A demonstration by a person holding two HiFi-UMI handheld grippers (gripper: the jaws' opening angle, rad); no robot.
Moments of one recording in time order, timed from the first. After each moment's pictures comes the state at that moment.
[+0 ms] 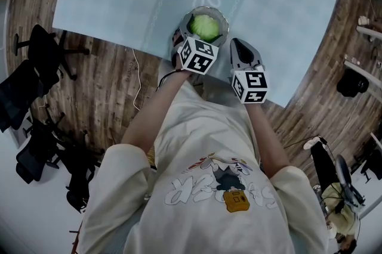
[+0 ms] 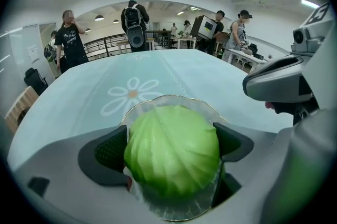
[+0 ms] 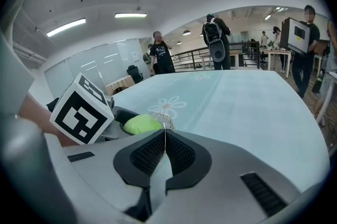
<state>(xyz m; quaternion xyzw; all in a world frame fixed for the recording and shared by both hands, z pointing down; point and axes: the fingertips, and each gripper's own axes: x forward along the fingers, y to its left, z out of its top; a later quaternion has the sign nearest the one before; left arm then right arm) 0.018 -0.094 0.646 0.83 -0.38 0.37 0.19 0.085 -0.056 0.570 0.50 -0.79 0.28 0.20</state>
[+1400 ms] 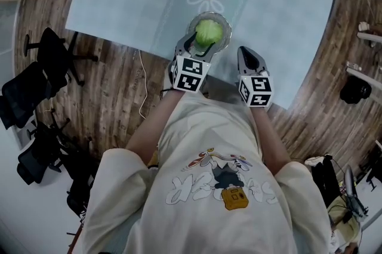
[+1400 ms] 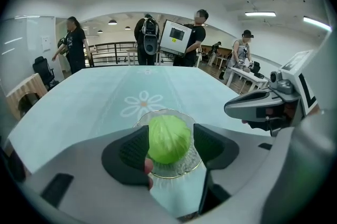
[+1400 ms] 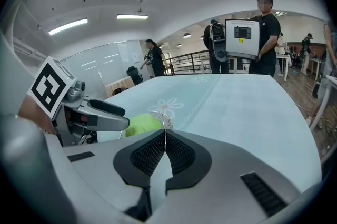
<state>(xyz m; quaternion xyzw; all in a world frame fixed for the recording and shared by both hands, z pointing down) -0.015 -0.057 0.572 0.83 -0.41 0.30 0.22 0.096 -0.035 0.557 0.51 -0.79 0.26 0.20</state>
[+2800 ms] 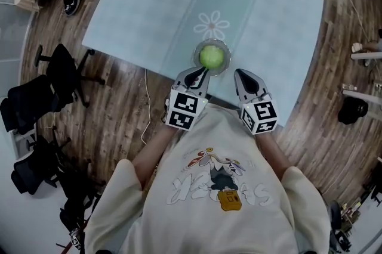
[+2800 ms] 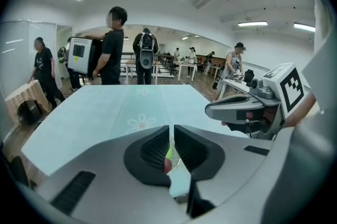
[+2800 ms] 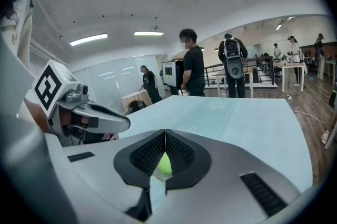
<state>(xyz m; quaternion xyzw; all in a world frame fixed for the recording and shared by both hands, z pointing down) -0.025 -0.016 0.427 0.86 -0.39 0.26 0.19 0.063 -0.018 0.428 0.46 -0.85 0.21 0.14</state>
